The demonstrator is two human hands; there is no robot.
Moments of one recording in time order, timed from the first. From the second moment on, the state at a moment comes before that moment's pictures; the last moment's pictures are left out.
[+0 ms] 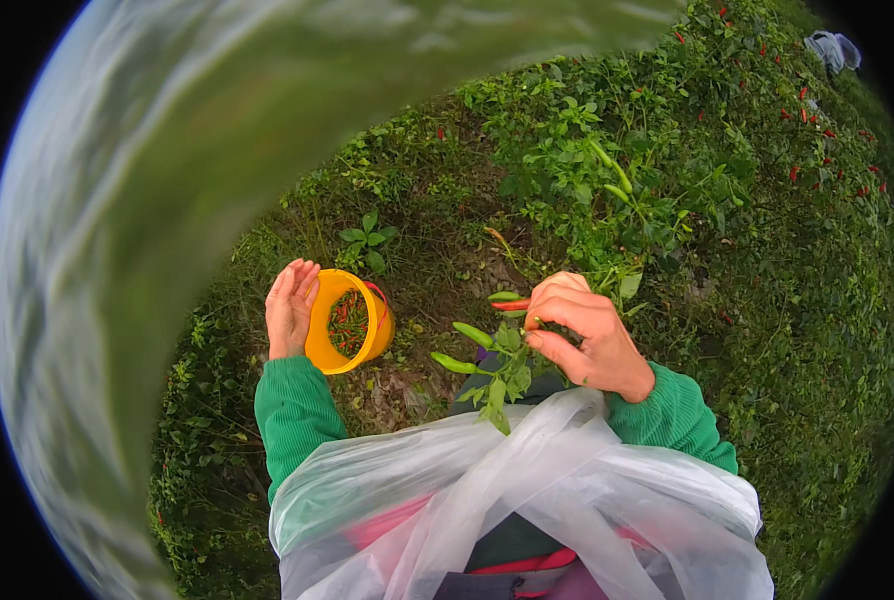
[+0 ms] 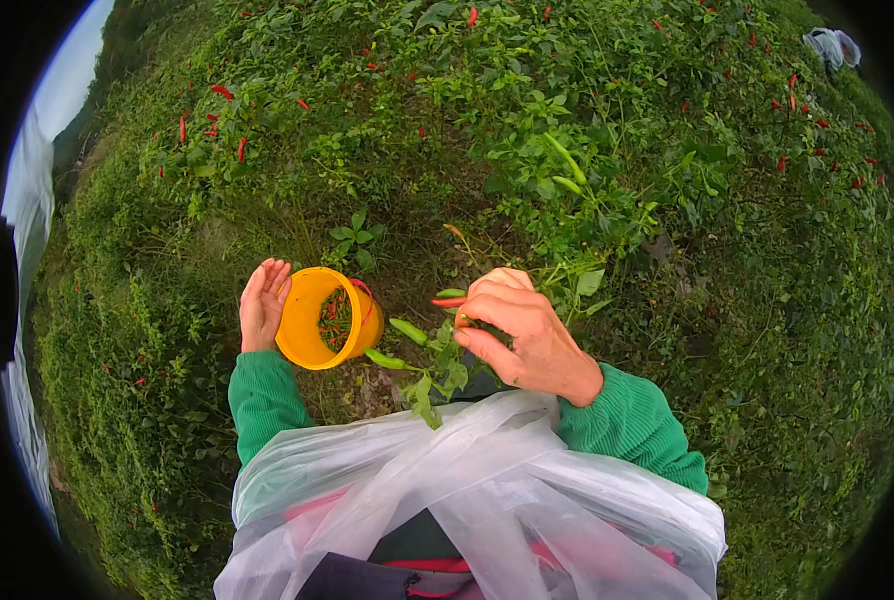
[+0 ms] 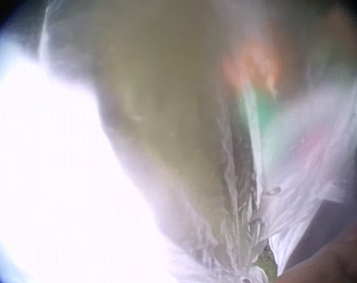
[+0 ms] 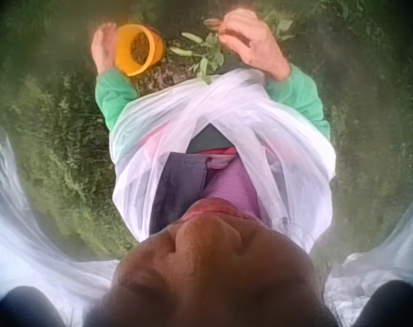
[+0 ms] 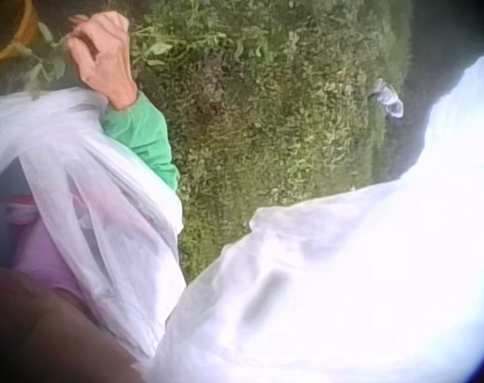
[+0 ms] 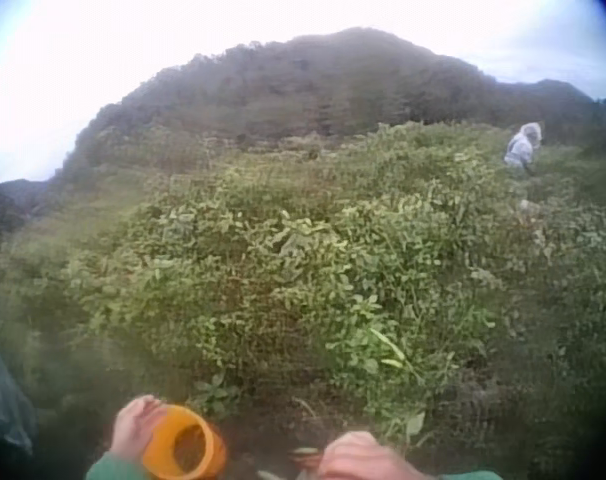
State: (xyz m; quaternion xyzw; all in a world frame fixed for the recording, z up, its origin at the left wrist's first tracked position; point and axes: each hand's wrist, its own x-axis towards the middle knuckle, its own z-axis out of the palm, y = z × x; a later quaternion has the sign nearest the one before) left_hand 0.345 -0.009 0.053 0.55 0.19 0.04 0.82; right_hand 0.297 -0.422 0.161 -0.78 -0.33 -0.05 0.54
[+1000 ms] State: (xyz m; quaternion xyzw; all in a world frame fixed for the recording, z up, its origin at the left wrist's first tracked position) left_hand 0.274 -0.224 0.133 0.28 0.08 -0.30 0.91; right_hand 0.280 -0.400 0.179 -0.78 -0.38 -0.11 0.49
